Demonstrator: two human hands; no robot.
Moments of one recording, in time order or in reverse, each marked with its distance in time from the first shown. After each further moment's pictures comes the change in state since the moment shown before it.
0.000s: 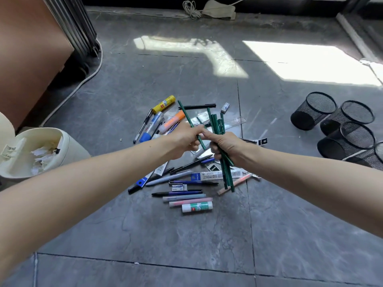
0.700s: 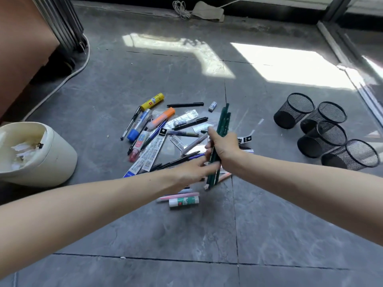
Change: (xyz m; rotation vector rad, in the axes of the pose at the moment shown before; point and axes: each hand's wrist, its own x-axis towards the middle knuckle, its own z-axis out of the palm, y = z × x) left_hand -0.040 -0.067 0.047 0.226 -0.402 -0.047; right_hand -0.024 0.012 -0.007 0.120 0.363 -0.139
